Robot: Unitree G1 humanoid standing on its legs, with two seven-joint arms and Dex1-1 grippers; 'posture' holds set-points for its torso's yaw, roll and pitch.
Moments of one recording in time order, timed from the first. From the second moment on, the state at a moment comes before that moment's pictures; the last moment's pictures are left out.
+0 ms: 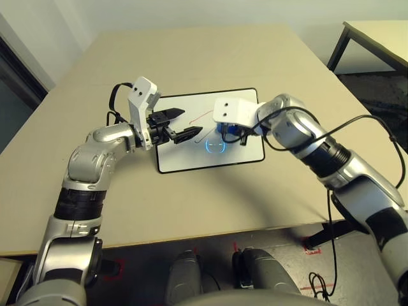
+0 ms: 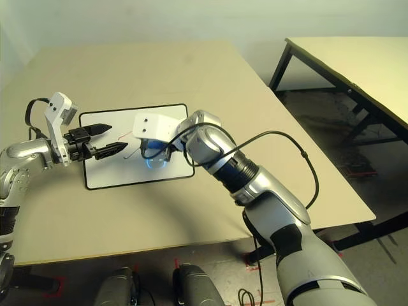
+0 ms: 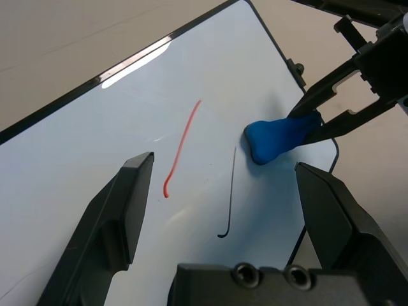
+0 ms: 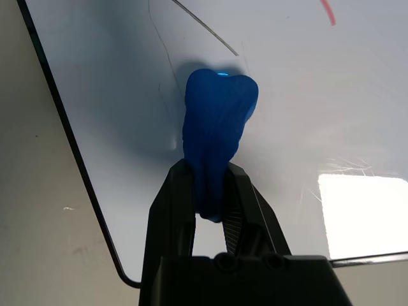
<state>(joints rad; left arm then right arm) -0.52 0.63 0.04 -0.04 -0.40 0.66 -0.83 -1.05 -0.40 0.70 0.14 -0.27 0.89 1.03</state>
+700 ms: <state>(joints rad) -0.51 0.63 0.05 -0.04 -0.40 0.65 -0.83 -1.08 -0.40 0.69 0.19 -0.30 0.81 1.07</state>
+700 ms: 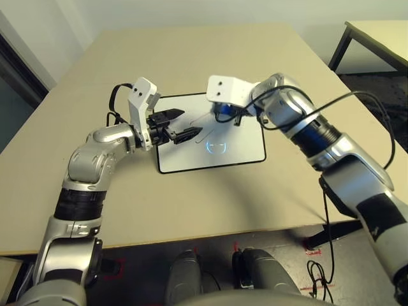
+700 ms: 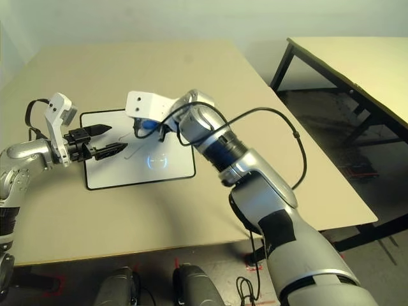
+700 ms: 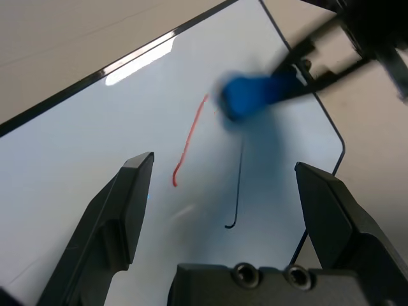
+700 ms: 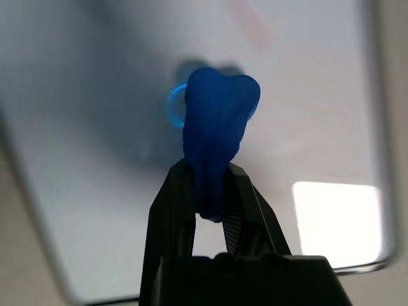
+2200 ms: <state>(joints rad) -0.46 0.69 0.09 -0.04 -0.40 0.65 -0.83 -1.19 -0.31 0.68 0.29 -0.35 0.80 1.06</state>
